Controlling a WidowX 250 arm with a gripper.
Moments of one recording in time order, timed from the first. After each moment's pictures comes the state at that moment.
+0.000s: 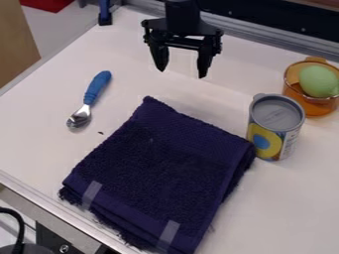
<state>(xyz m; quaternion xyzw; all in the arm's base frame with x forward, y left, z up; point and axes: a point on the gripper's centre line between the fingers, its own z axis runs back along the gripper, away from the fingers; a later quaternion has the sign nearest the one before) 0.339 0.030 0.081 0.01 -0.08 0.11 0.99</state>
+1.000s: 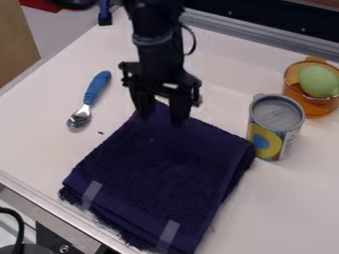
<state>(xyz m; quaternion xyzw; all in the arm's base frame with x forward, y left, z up) 0.253 0.005 0.066 -0.03 -0.02 0.01 1.00</state>
